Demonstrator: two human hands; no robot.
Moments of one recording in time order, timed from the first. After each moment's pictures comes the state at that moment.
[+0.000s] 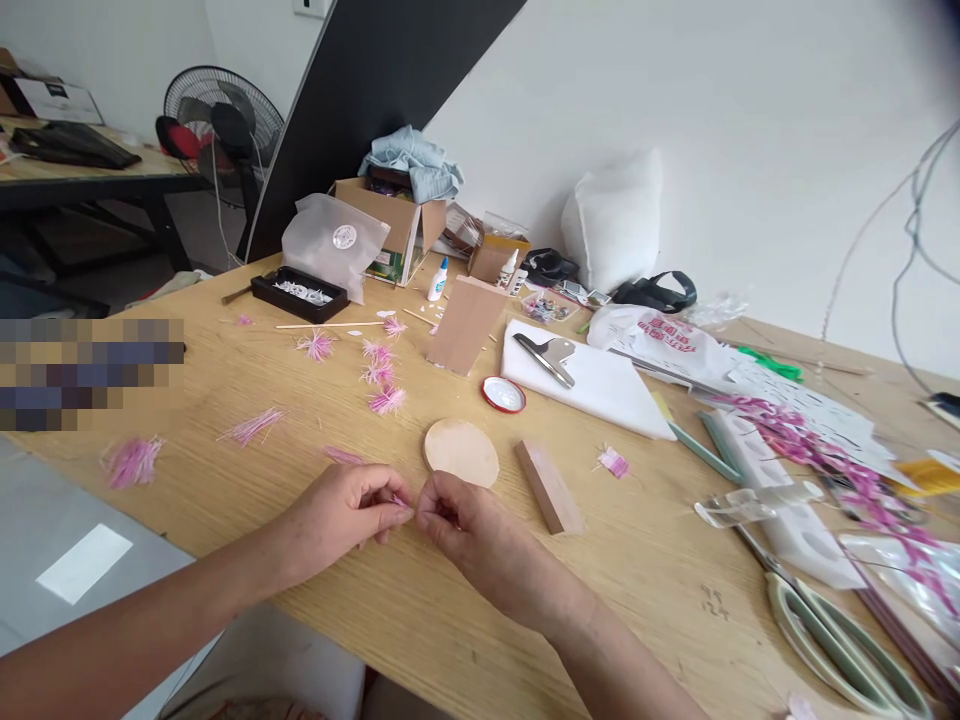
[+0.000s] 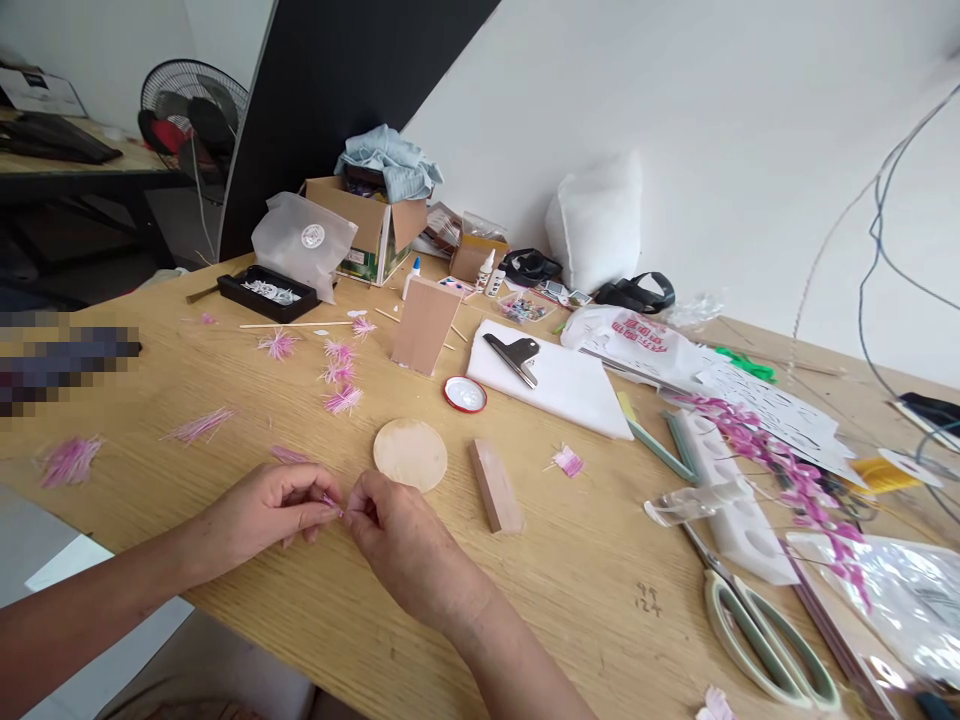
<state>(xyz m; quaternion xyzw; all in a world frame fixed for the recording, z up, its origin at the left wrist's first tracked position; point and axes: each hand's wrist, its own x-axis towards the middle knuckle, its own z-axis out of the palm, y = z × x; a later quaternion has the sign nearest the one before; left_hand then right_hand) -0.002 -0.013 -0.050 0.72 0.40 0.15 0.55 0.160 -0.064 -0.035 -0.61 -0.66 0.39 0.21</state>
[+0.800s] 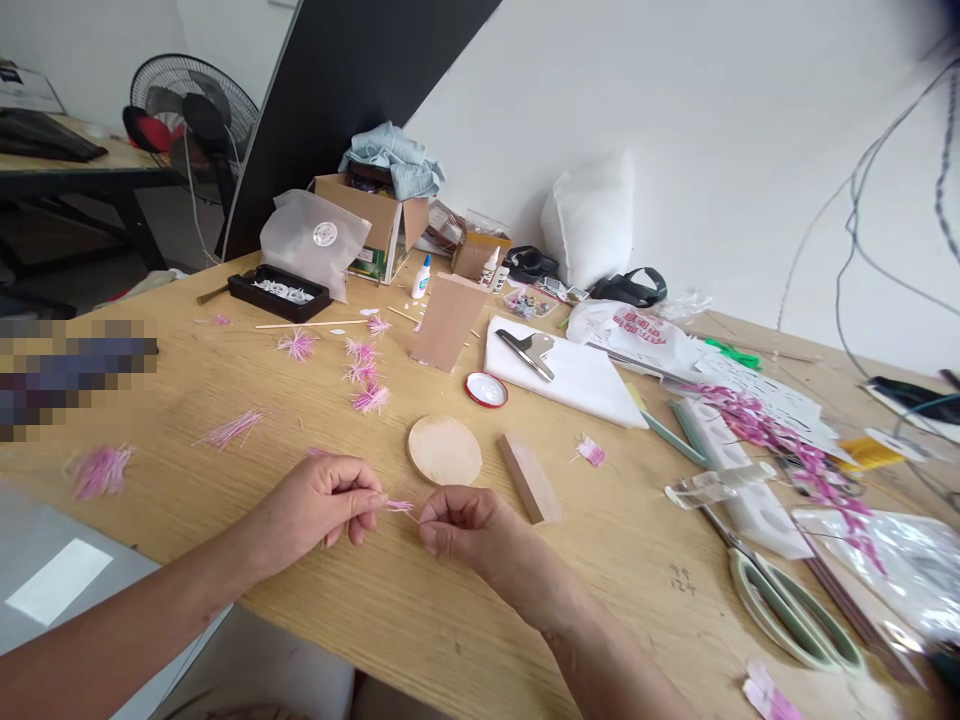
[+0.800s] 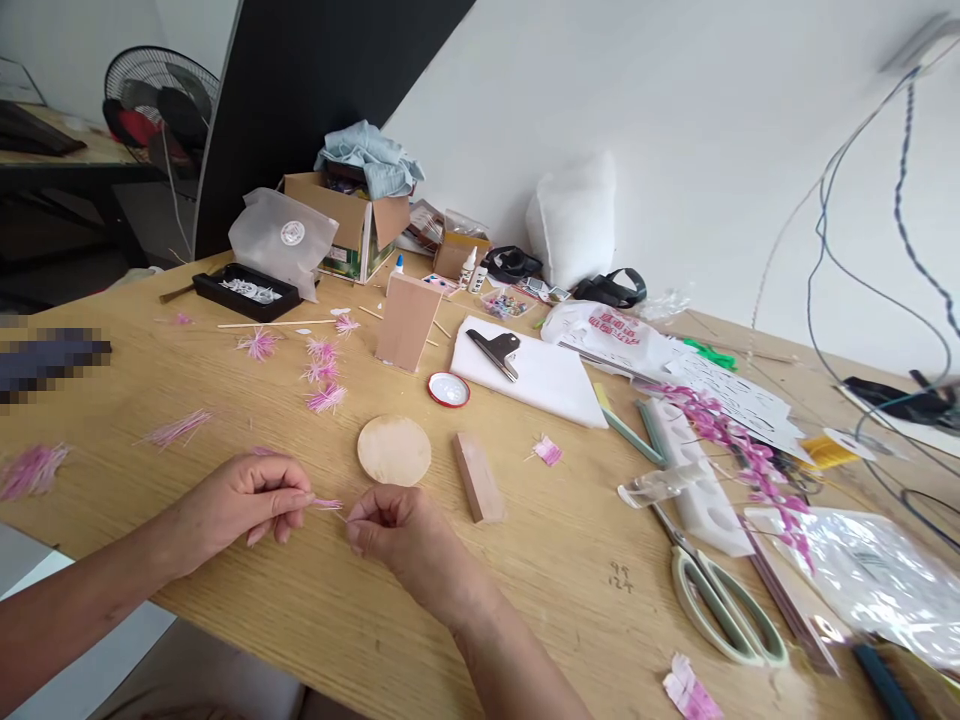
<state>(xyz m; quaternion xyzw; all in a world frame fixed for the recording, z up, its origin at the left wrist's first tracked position) -0.006 -0.007 -0.050 0.70 0.39 0.17 0.58 0.177 -0.074 -0.049 -0.56 -0.49 0.58 0.33</state>
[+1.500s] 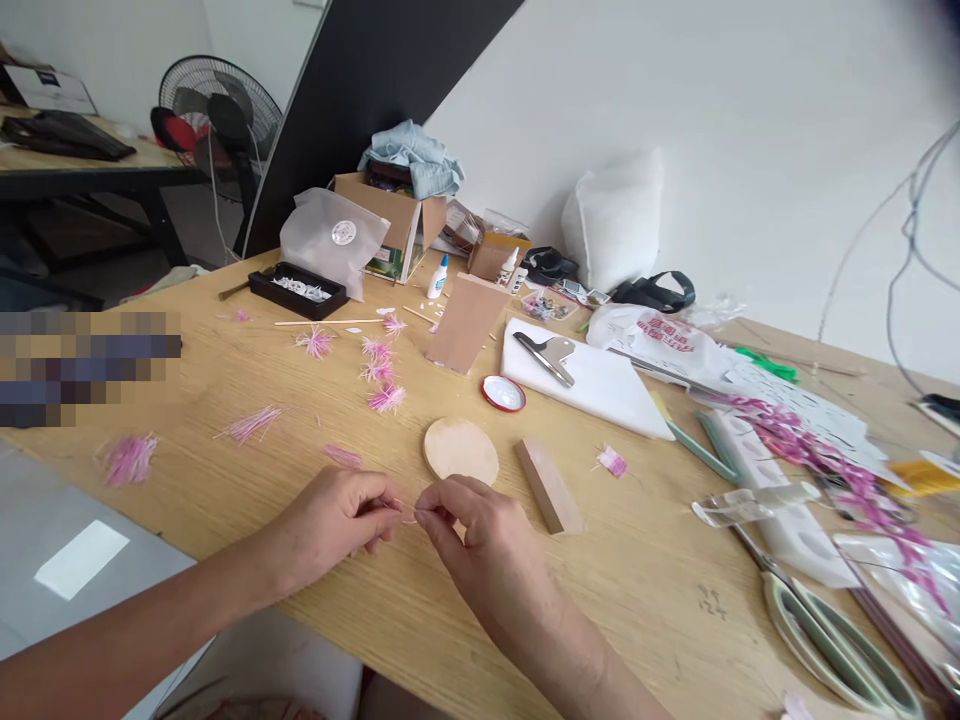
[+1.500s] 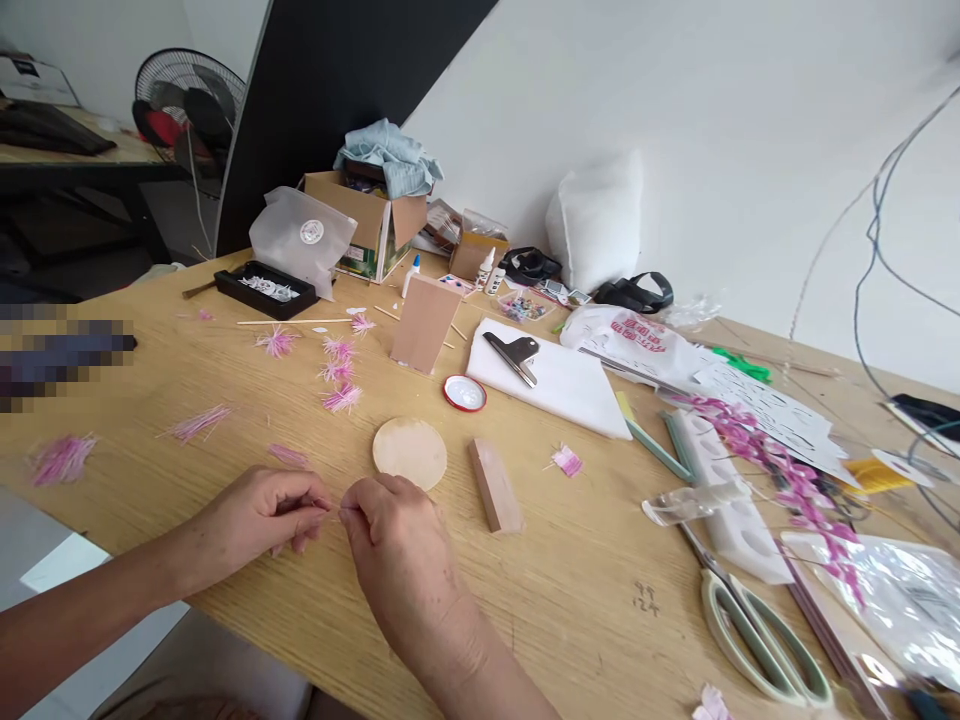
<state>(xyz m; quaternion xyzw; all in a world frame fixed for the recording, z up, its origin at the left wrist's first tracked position) -0.004 -0.017 -0.045 0.73 0.42 0.14 0.52 0.150 -0.073 -0.034 -0.62 -0.72 0.19 0.25</state>
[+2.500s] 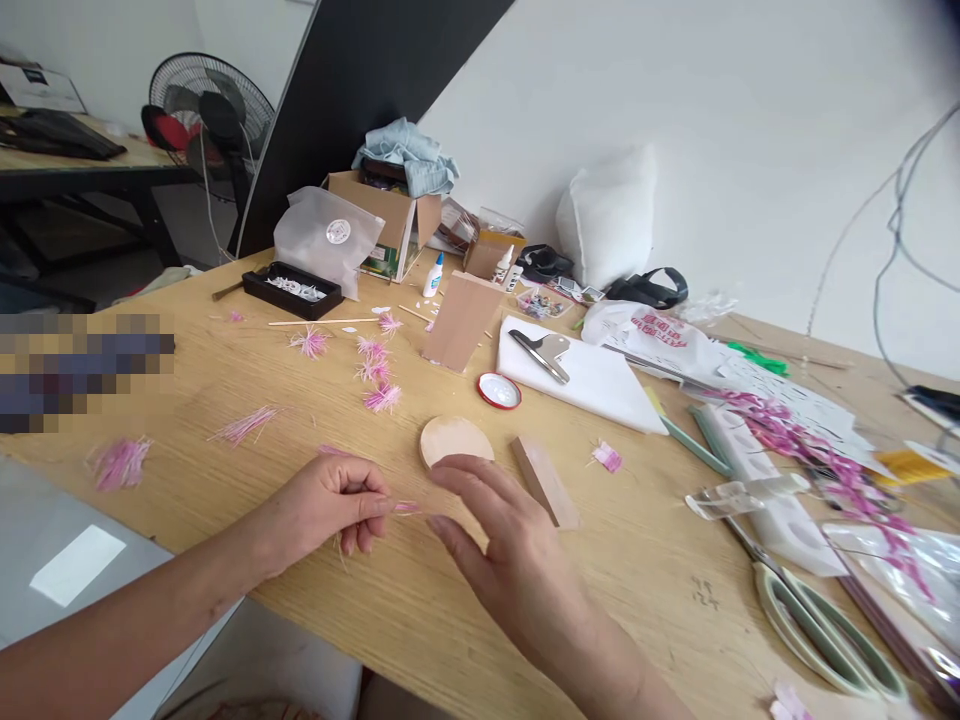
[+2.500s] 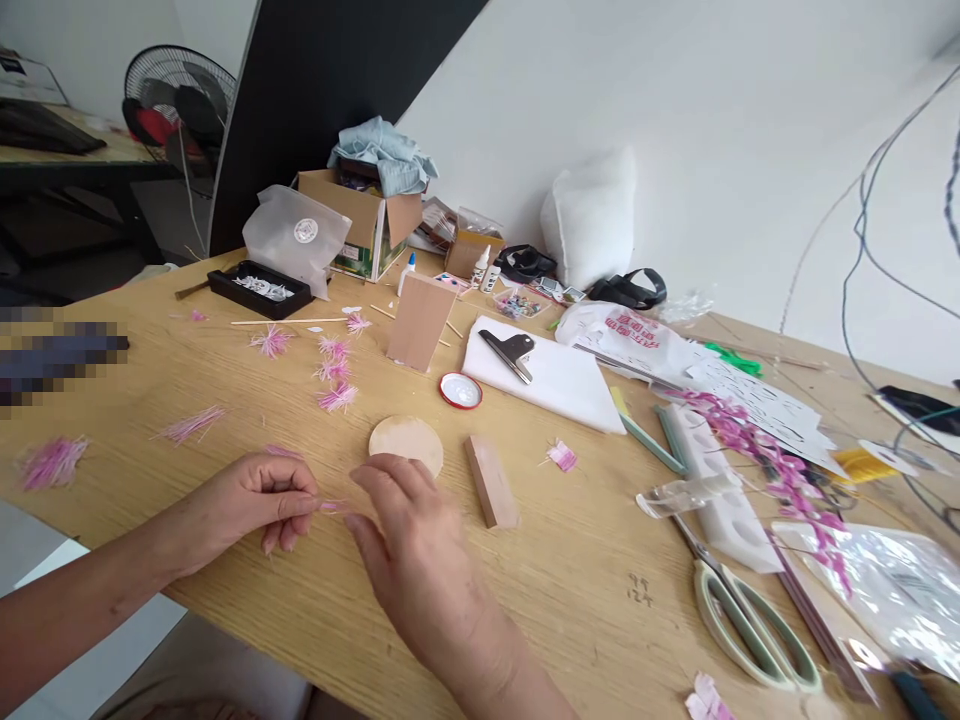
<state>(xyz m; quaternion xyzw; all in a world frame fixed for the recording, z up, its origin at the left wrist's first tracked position) -0.010 -0.007 -0.049 0.63 0.37 0.17 0.66 0.166 -0.082 -0.028 -0.55 -0.77 0.07 0.31</state>
